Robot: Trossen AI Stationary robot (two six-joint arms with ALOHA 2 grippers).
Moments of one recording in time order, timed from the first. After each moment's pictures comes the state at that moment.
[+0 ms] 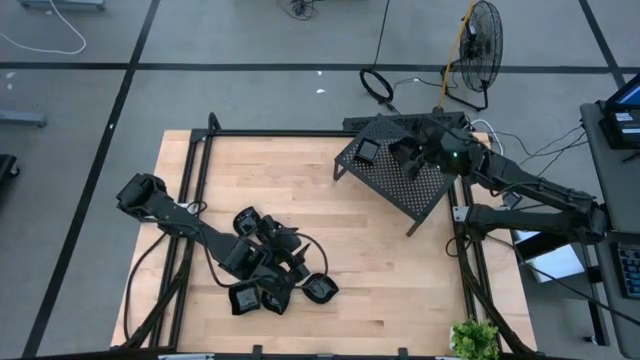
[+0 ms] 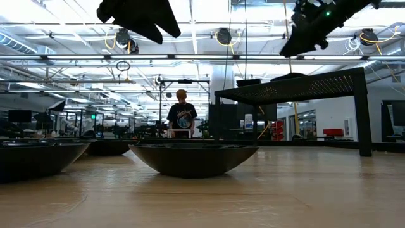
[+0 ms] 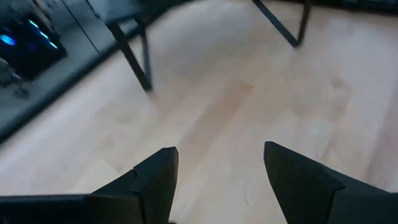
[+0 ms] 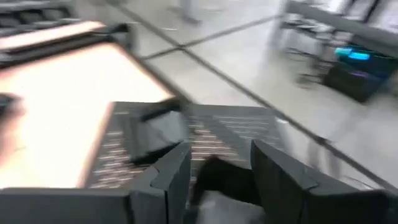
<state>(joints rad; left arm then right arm) -0.50 1.70 1.31 -0.70 -0.89 -0.84 -0.46 0.81 0.80 -0.41 0.29 0.05</state>
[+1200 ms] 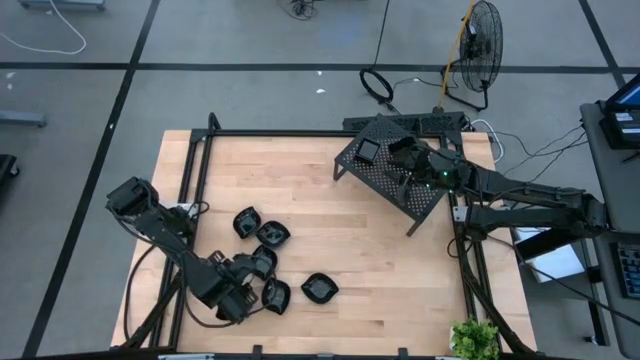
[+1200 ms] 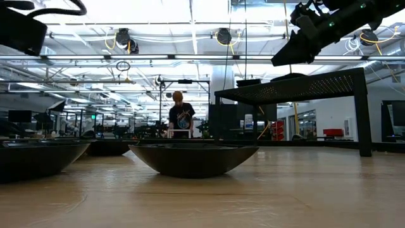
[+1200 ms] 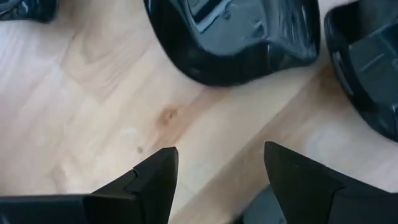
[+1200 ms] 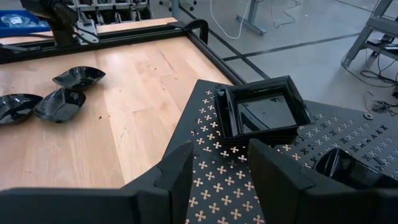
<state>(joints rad) -0.78 1.67 1.02 -1.00 -0.18 -1.53 -0.33 0.81 0.60 -0.15 0.13 0.01</state>
